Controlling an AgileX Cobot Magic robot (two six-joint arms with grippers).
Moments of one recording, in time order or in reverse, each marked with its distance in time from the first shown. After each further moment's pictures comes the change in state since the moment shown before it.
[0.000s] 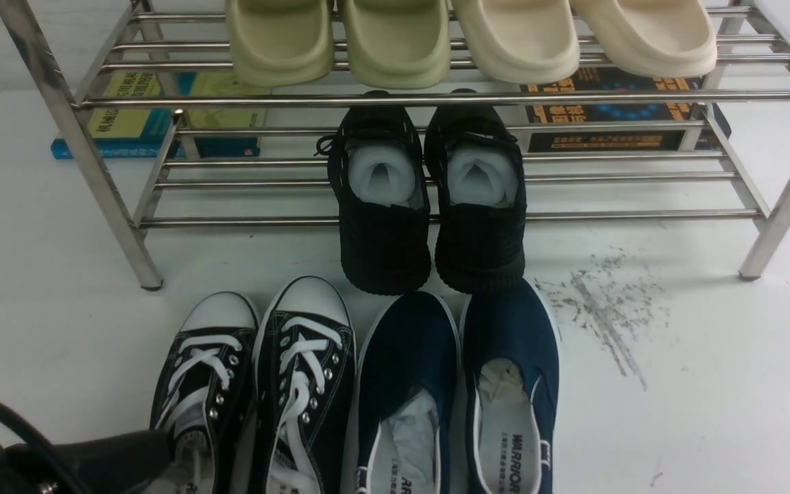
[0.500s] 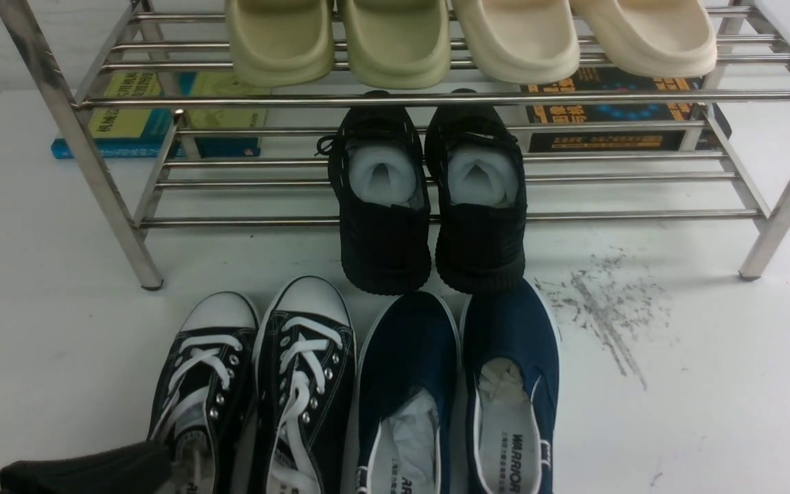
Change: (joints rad) right arm 0.000 0.000 0.000 0.000 0.000 0.000; left arm 0.195 -0.134 0.118 -0.289 -0.169 0.500
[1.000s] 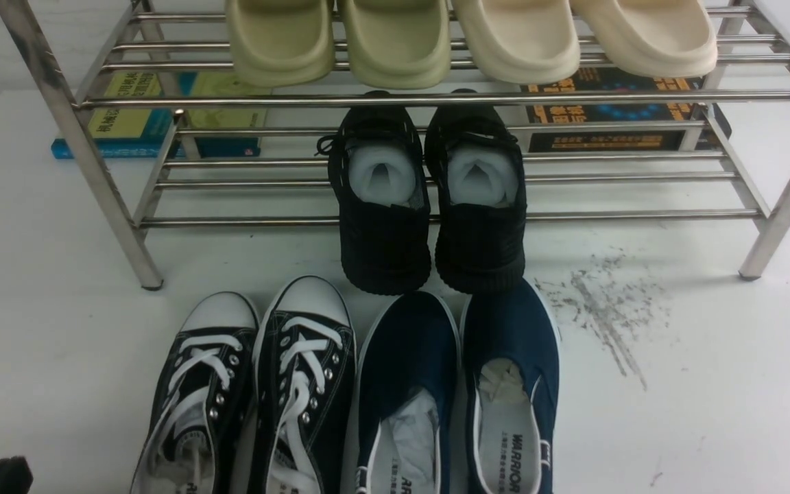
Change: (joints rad) right arm 0.000 0.000 0.000 0.000 0.000 0.000; left arm 0.612 -0.205 0.280 -0.056 -0.081 0.188
